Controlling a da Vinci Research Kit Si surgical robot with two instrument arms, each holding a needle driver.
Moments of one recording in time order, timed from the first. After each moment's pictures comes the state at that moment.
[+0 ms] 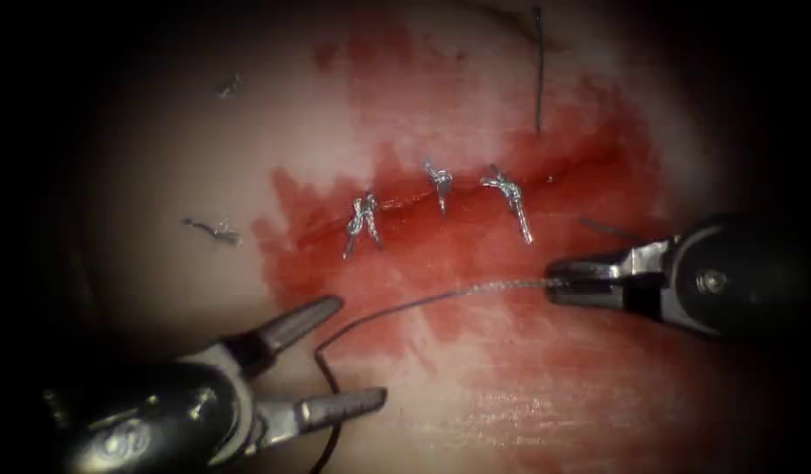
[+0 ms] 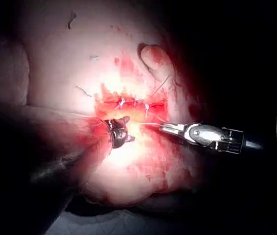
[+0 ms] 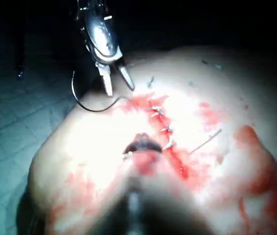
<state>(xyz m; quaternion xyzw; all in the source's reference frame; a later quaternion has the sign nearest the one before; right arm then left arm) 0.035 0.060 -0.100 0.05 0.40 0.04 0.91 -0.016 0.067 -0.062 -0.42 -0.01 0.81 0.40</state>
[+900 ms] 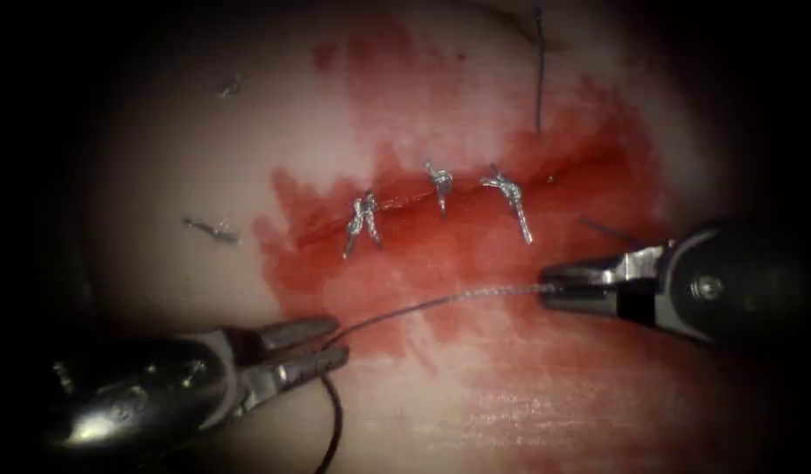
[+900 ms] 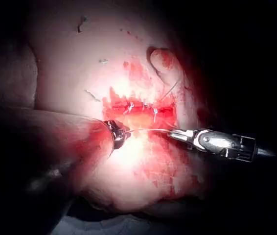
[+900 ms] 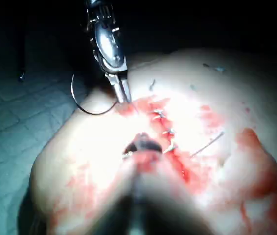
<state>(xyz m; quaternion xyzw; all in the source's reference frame) 0.035 0.060 -0.100 0.05 0.40 0.03 0.91 -0.016 0.067 -0.060 -0.41 -0.03 0.81 0.42</state>
